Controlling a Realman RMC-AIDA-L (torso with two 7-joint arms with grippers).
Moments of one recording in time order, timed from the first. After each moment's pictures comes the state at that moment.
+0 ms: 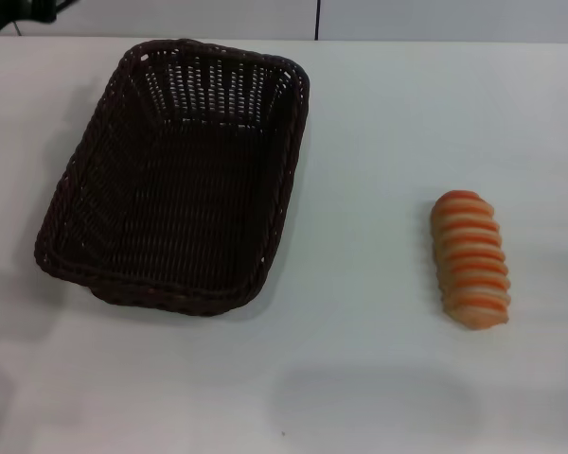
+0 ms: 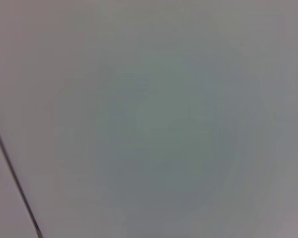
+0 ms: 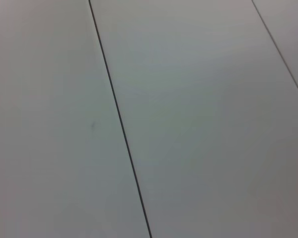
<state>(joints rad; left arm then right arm) -0.13 -1.96 -1.47 -1.56 2.88 -0.27 0.10 0.21 2.09 0.55 0.18 -1.71 -1.67 0.28</state>
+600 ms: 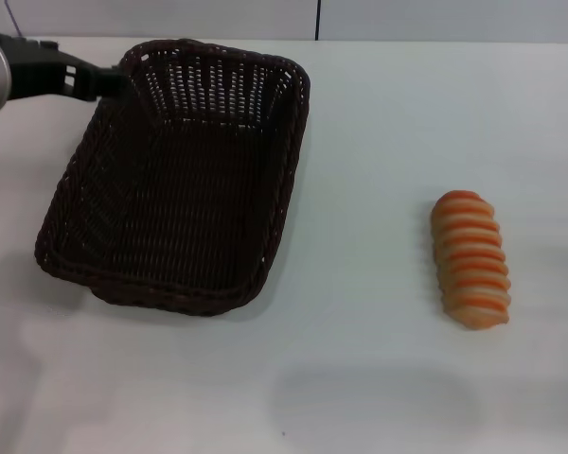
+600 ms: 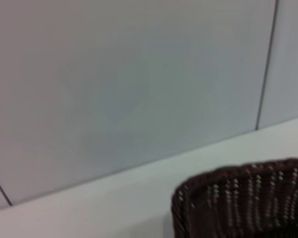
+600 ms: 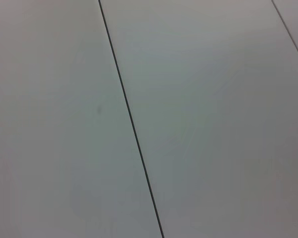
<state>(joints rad) -0.22 -2.07 -1.62 -1.79 2.79 -1.04 0.22 0.22 2.08 0.53 0.18 -1.71 -1.63 0.28</state>
